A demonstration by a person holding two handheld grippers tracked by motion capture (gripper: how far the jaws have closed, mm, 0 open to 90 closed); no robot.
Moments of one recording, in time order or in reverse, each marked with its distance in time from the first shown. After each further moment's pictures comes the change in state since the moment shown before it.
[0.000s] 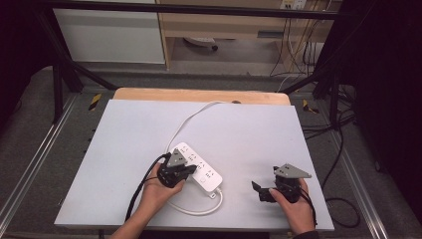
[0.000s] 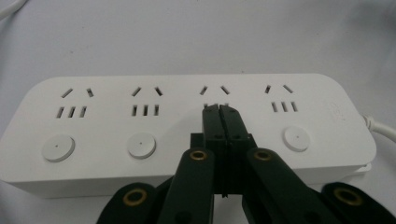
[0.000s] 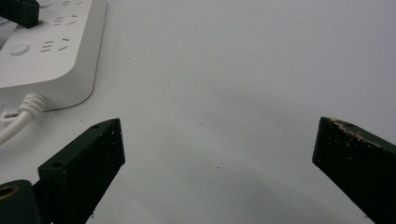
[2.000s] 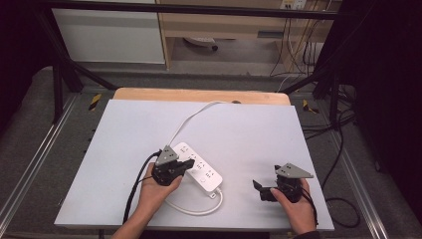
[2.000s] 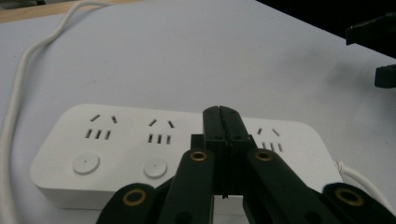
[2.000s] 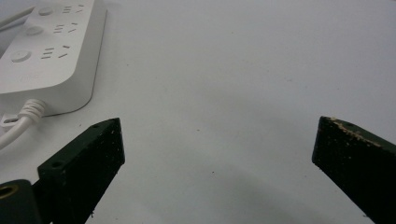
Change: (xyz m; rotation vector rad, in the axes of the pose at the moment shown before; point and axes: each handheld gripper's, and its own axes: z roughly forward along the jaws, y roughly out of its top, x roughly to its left) left arm 0.008 0.004 -0.022 -0.168 -0.003 -0.114; right arm -0.001 0.002 -0.003 -0.023 -0.010 -0.011
